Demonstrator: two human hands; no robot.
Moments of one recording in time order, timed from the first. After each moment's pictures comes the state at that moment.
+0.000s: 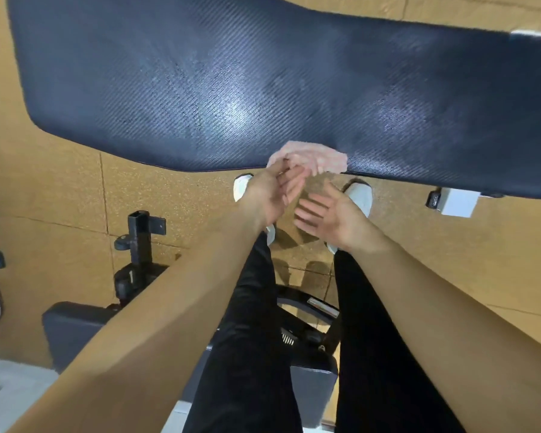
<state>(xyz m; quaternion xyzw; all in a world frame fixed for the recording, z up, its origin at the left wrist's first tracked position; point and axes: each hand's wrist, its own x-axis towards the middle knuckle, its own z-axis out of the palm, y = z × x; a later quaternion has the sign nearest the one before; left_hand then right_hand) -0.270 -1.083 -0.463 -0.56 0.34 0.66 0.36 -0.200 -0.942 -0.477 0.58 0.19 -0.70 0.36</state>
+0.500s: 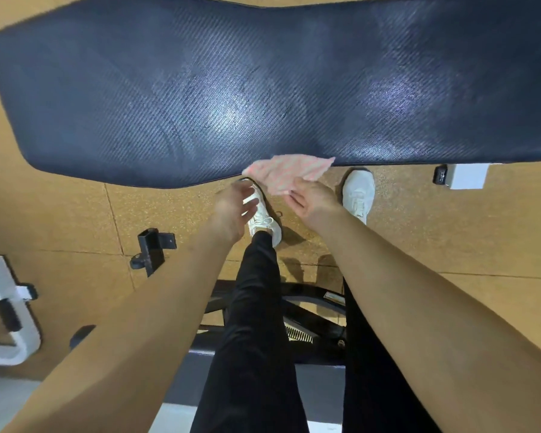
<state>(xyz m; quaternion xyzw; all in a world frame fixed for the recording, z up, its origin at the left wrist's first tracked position) -0.261 -1.112 -0.457 -0.57 0.56 0.49 0.37 -0.224 -0.967 -0.491 0.65 0.24 -0.67 0.25</state>
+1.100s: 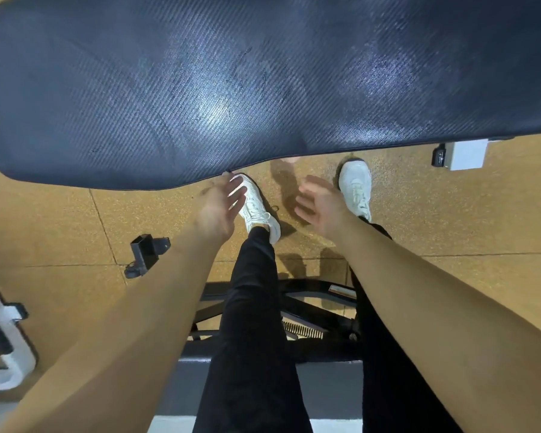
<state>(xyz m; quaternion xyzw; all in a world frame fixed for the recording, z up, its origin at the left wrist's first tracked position) -0.258 -1.151 -0.486 -0.54 0.55 0.54 0.35 -0.182 -0.970 -0.512 0.64 0.30 -0.66 0.25</state>
